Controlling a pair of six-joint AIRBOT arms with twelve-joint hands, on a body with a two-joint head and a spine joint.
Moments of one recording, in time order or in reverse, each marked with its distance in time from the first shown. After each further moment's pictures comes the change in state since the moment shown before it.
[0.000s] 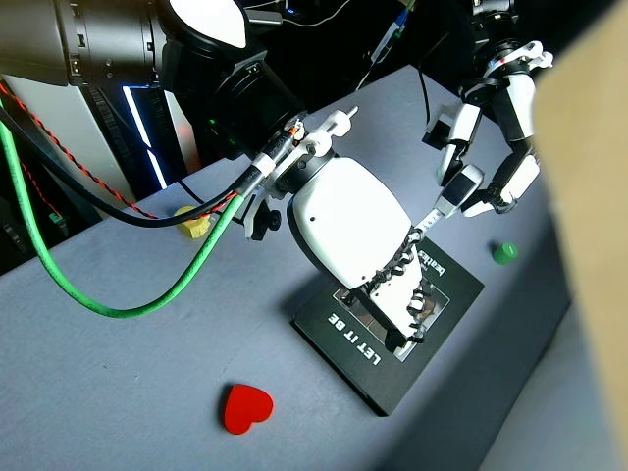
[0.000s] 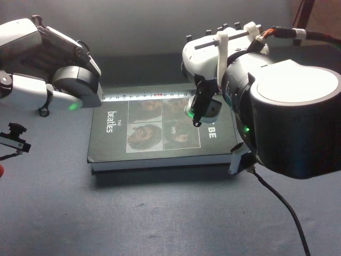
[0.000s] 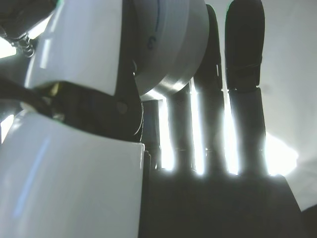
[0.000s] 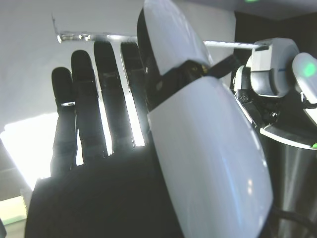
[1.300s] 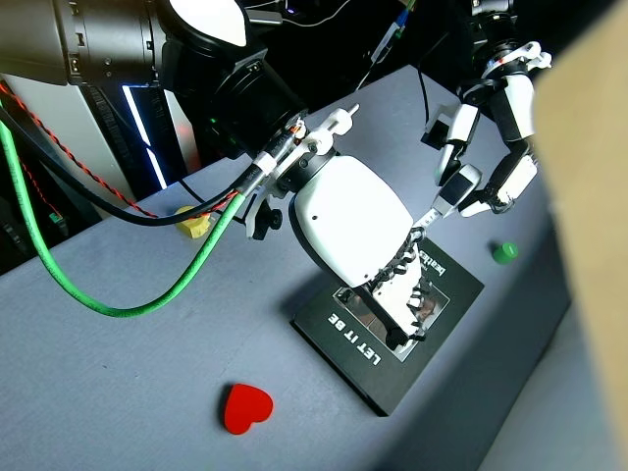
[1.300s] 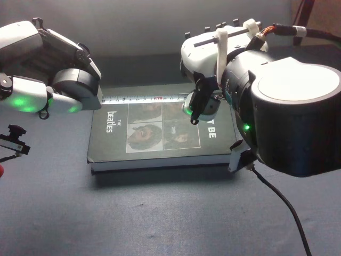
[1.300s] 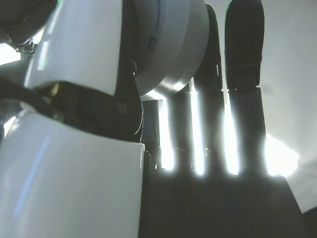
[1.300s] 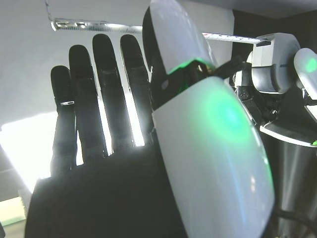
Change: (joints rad) left arm 0.007 0.000 0.000 0.014 -0.004 -0.007; right arm 0.003 0.002 0.000 -0.014 0.010 0.000
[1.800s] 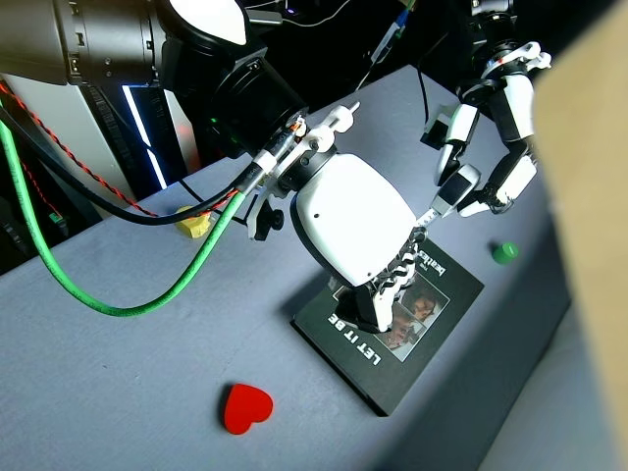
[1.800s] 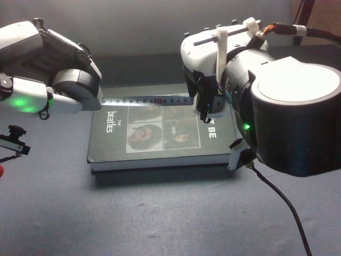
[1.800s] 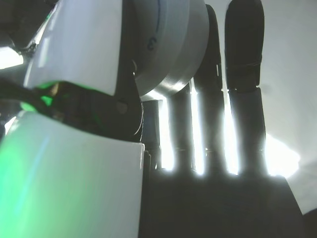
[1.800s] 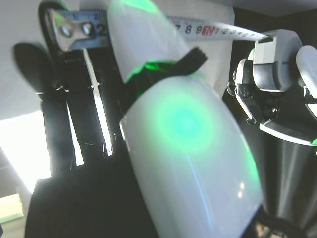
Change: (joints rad) left arm 0.000 0.000 0.000 0.005 0.000 -0.002; right arm 0.000 0.000 0.000 -0.010 0.001 0.001
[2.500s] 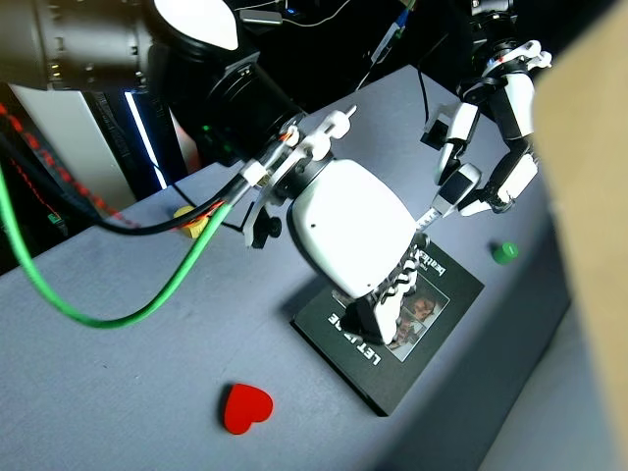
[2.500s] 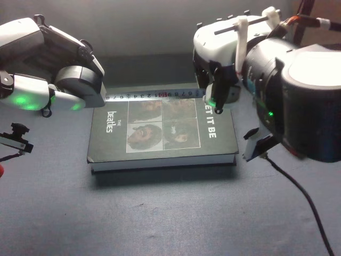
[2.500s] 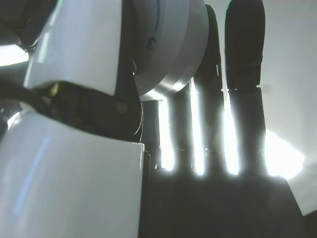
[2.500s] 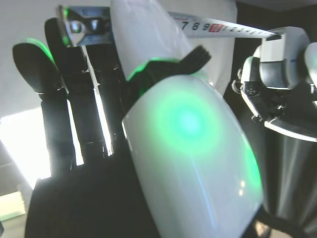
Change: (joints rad) left arm 0.000 -0.002 0.000 -0.001 -0.024 -0.013; right arm 0.003 0.078 -0.002 -0.016 0.085 -0.002
